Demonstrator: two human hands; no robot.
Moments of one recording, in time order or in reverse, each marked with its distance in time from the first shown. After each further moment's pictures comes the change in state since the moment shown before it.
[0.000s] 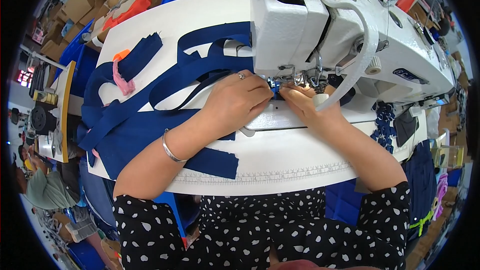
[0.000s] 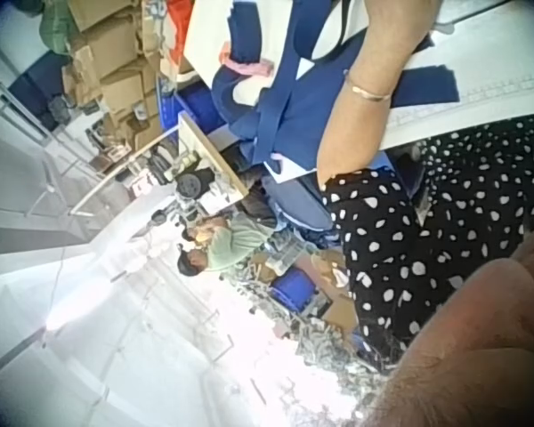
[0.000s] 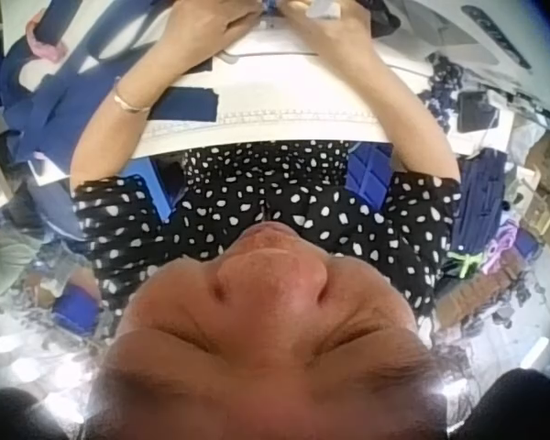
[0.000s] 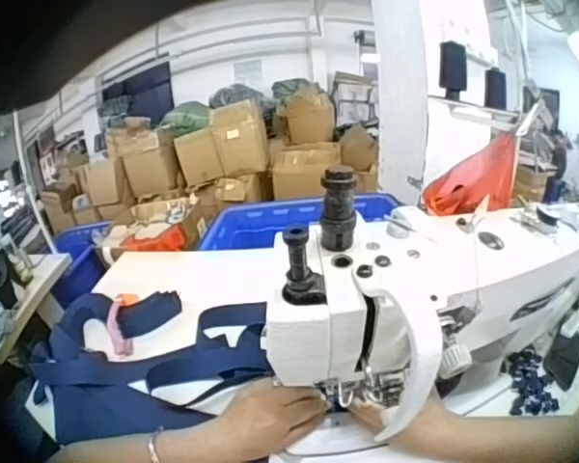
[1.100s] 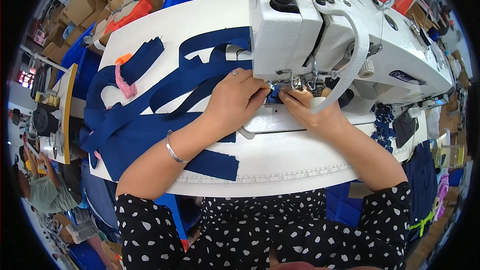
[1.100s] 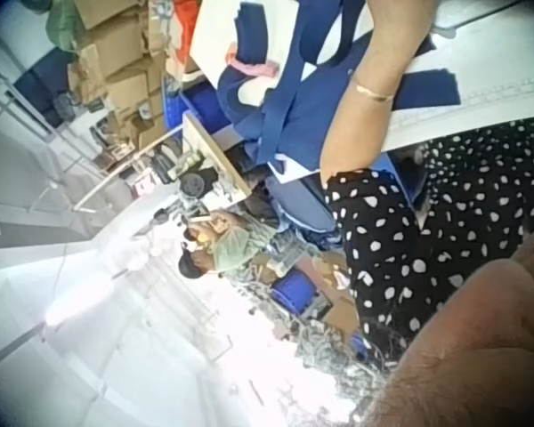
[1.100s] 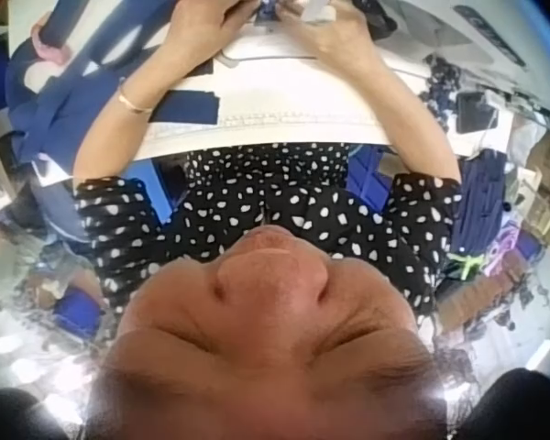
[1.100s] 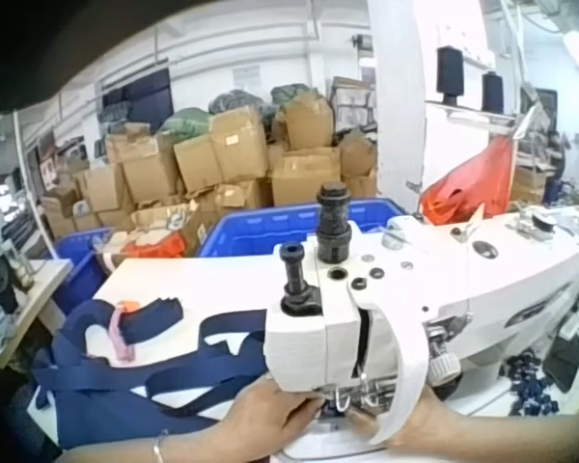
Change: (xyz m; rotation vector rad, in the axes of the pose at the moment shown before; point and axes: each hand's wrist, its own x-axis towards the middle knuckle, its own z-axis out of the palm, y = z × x) left_hand 0.006 0.003 -0.001 -0.046 -0.008 -0.255; right_hand -0.002 0.006 -0.004 -0.162 -0.033 -0.193
